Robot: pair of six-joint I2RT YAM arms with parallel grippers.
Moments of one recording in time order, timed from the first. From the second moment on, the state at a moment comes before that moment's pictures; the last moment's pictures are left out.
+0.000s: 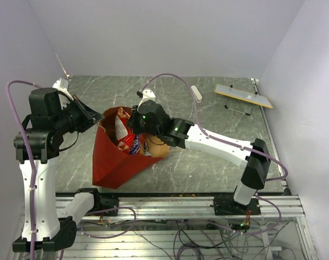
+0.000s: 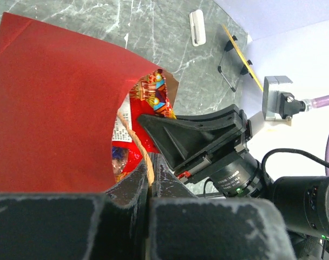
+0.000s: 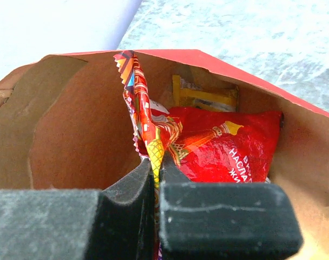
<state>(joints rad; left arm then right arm) 0.00 0.97 1.56 -1.14 0.34 -0.68 1.09 1.73 1.58 -0.26 0.27 0.63</state>
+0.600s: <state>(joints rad) 0.00 0.97 1.56 -1.16 0.32 -0.61 1.08 1.71 1.61 -0.30 0.27 0.62</state>
